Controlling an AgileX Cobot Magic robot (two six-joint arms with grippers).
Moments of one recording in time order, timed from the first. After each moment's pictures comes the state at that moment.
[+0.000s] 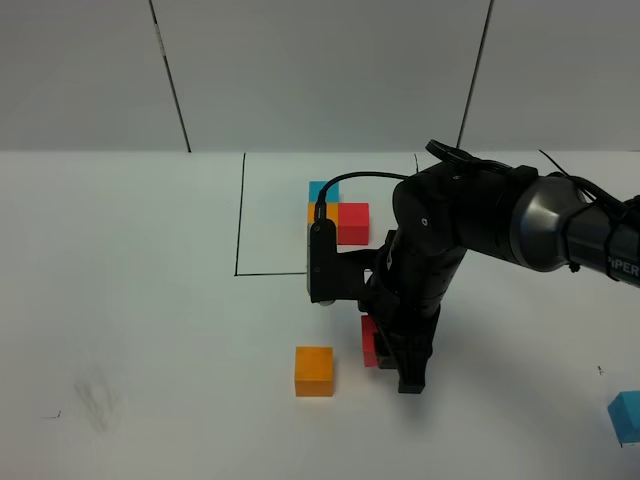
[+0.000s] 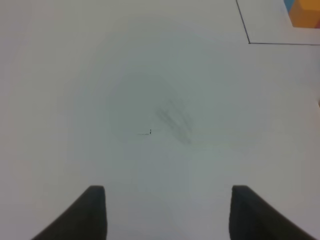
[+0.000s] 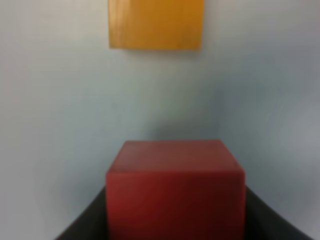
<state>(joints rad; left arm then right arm) -0.03 0.00 -0.51 0.00 1.08 -0.07 0.62 1.99 -1.41 0.07 0.88 -0.97</state>
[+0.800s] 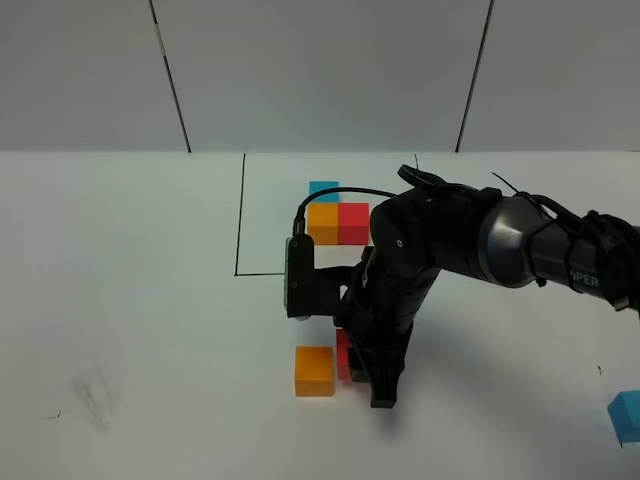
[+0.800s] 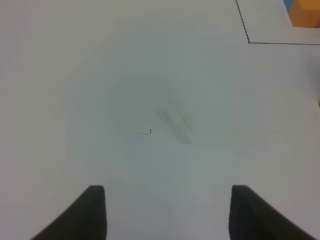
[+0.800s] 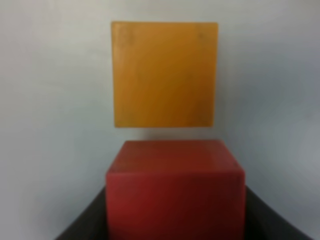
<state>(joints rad) -0.03 0.00 -0.51 0.00 1.08 -0.07 0.66 2.05 -1.41 0.11 0.80 -0.97</state>
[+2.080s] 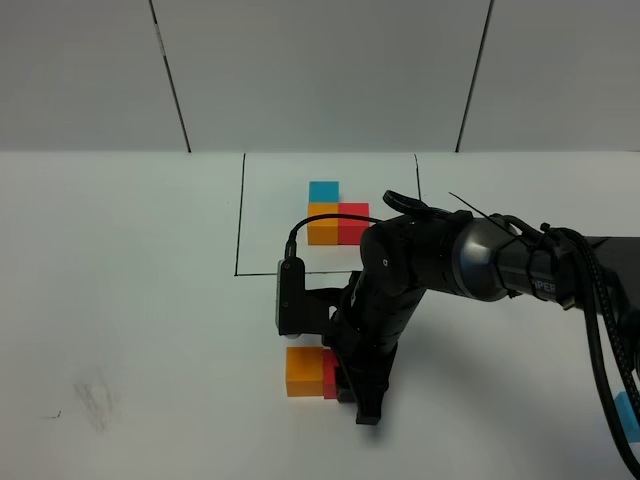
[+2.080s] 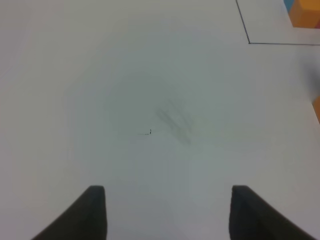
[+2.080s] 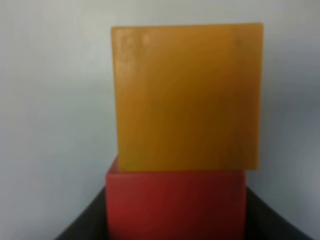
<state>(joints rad) -0.03 0.00 -0.51 0.00 1.08 -0.07 0.66 2.14 -1.41 0.21 0.73 -1.04</state>
